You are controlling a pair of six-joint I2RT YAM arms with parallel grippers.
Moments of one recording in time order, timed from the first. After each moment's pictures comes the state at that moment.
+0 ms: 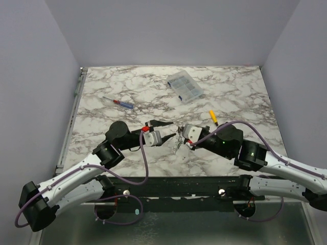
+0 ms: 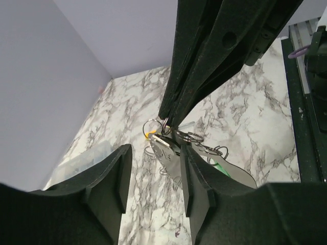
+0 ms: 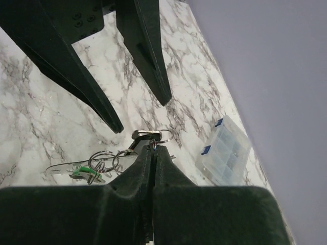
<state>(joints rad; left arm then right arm) -0.83 0.86 0.62 0.31 0.50 0.42 1.15 0.91 0.90 -0.22 0.16 -0.60</state>
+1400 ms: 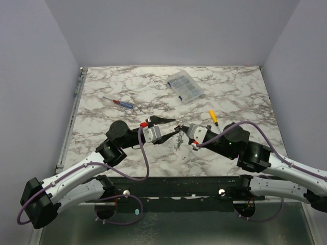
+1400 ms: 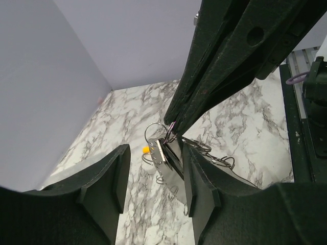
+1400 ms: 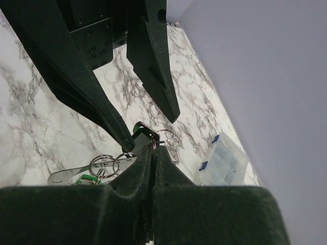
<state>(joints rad) -0.83 0.90 0.62 0.45 0.50 0.31 1.15 0.85 0.88 -0.15 0.13 -0.60</state>
